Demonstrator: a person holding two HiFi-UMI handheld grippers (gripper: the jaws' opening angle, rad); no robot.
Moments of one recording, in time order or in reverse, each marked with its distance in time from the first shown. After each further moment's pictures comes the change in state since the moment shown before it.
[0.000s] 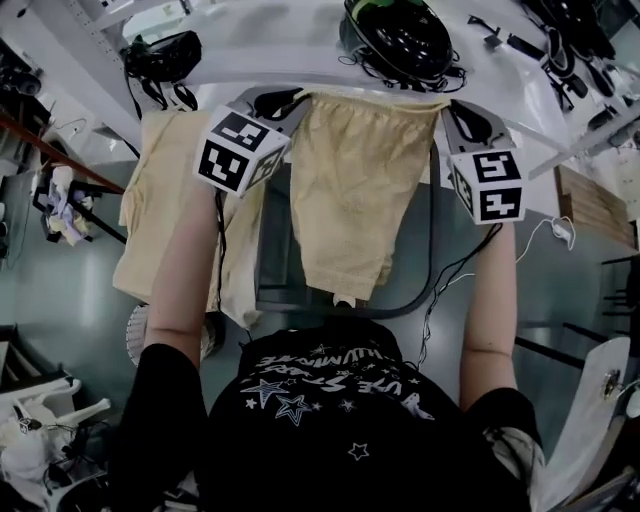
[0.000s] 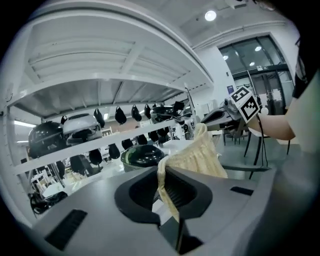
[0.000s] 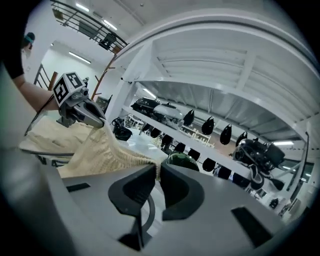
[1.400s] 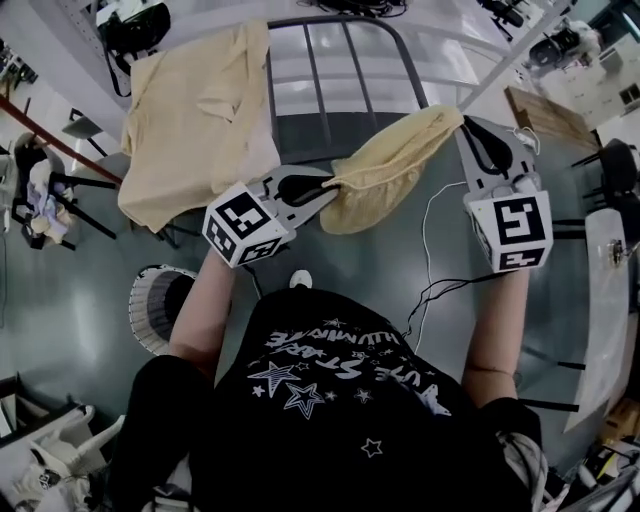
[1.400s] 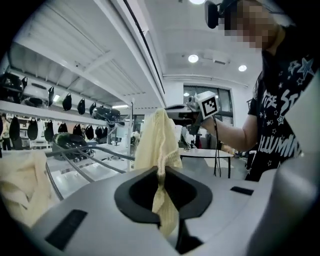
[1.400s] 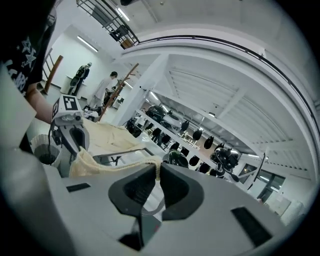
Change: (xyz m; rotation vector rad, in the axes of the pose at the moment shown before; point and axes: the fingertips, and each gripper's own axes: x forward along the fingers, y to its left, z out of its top) left arm -0.290 -0.312 -0.124 -0.113 -0.184 -0.682; right arm -0.349 0.226 0.021 -0.107 0.044 -0.152
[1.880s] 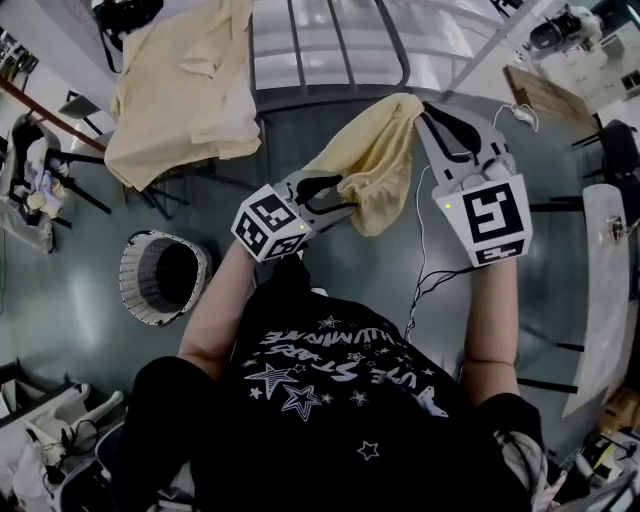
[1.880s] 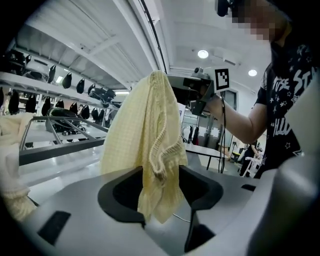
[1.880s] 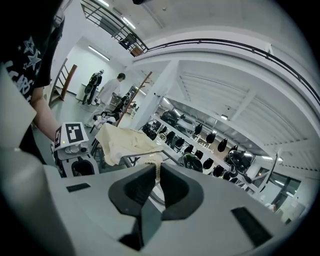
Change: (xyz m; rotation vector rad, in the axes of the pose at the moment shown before) left arm 0.058 -0.115 -0.080 -0.131 0.092 -0.027; right arm -0.071 0.063 -0.007 -0.029 -0.055 0.150
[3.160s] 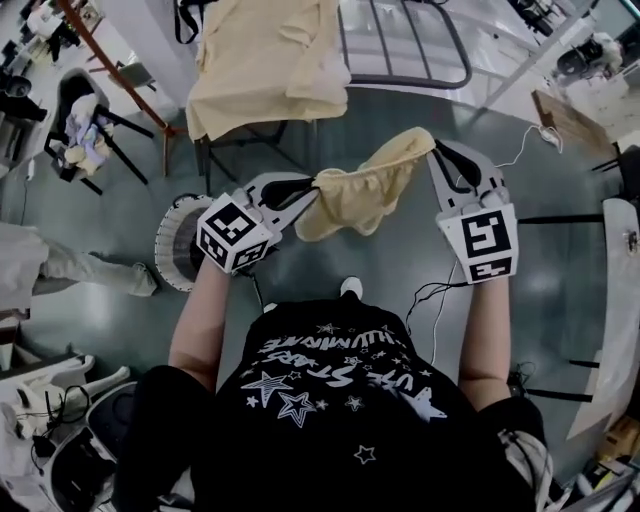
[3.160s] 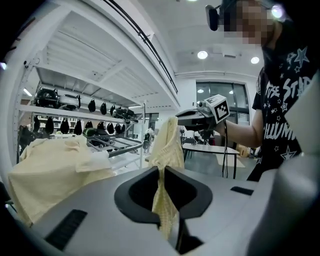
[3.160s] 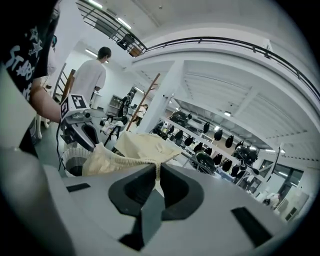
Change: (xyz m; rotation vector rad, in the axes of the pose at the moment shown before) left arm -0.260 -0.043 -0.039 0.071 -0.083 0.242; right arm -0.035 0.182 0.053 0.068 0.022 0.022
